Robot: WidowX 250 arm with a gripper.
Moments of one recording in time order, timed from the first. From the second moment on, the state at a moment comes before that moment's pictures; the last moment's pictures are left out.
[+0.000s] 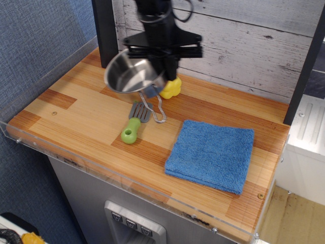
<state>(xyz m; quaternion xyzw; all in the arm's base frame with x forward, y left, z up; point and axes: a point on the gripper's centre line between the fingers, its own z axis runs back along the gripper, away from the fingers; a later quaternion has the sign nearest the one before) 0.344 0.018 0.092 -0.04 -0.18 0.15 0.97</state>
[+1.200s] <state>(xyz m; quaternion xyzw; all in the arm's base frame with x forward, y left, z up) 0.300 -0.103 0.056 -0.06 -0.14 0.02 0.99</state>
